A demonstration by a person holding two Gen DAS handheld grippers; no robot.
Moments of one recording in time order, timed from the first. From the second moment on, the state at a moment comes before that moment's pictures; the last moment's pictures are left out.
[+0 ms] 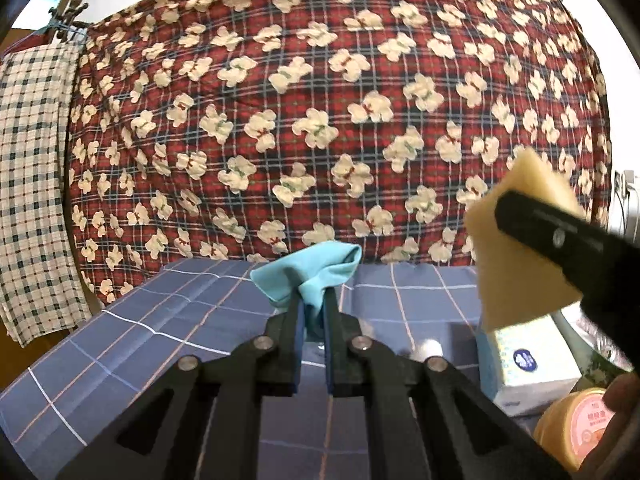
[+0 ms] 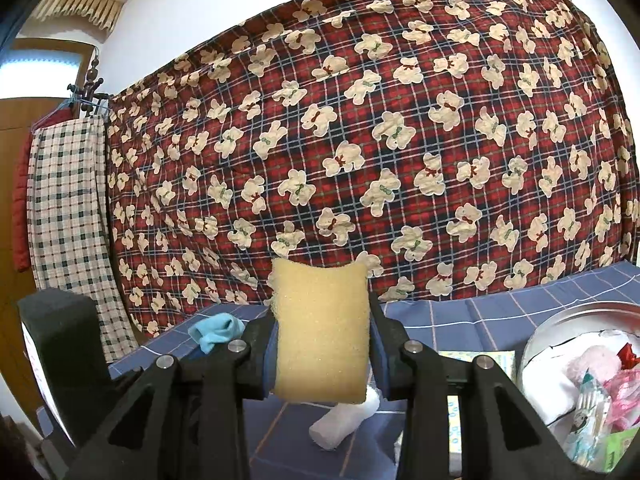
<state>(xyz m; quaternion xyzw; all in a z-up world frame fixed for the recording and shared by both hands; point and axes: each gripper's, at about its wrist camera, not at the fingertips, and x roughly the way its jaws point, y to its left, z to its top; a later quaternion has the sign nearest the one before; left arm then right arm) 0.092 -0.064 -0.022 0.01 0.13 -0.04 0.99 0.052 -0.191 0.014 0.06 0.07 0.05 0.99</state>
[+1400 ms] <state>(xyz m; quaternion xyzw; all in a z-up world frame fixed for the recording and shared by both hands) 0.079 -0.154 0.027 0.04 0.19 -0.12 0.97 0.025 -0.290 0.046 0.07 0.06 0.00 1.00</state>
